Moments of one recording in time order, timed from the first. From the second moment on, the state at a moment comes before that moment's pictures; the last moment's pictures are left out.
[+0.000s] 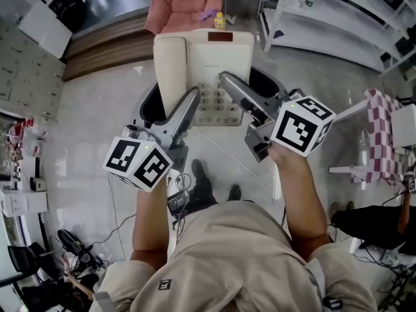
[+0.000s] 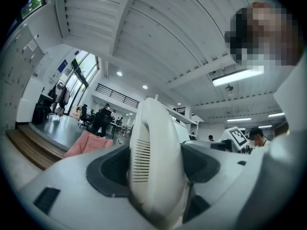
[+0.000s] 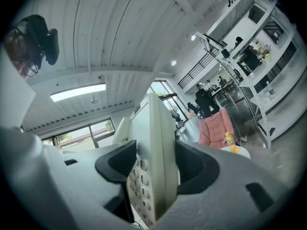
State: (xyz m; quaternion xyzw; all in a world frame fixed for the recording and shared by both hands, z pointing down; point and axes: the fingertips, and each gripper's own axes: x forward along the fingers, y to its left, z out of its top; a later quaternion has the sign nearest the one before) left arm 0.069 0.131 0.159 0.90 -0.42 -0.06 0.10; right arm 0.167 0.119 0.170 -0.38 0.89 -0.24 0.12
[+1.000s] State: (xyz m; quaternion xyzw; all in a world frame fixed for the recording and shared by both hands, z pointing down) left arm 0.024 -0.034 0.153 0.93 -0.33 -0.06 0.11; right arm 0.124 -0.027 0.161 -0.46 0.85 -0.23 0.13
